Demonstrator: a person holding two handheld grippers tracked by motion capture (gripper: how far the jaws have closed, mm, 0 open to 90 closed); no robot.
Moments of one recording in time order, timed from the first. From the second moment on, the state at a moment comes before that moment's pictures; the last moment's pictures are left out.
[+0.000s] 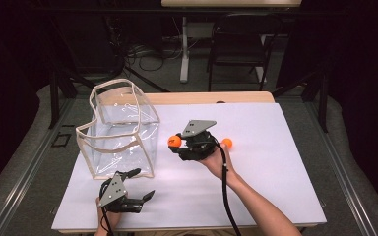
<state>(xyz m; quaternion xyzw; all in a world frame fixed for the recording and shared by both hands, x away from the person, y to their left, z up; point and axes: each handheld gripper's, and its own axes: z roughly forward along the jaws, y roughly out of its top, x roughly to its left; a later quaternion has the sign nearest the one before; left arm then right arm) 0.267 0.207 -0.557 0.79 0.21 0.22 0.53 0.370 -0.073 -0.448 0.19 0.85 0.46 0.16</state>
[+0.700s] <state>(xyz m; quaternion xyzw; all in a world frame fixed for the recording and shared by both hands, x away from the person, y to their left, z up) 0.267 0.206 -0.557 0.79 0.21 0.22 0.53 0.378 -0.059 -0.432 0.18 0.86 0.46 0.17</state>
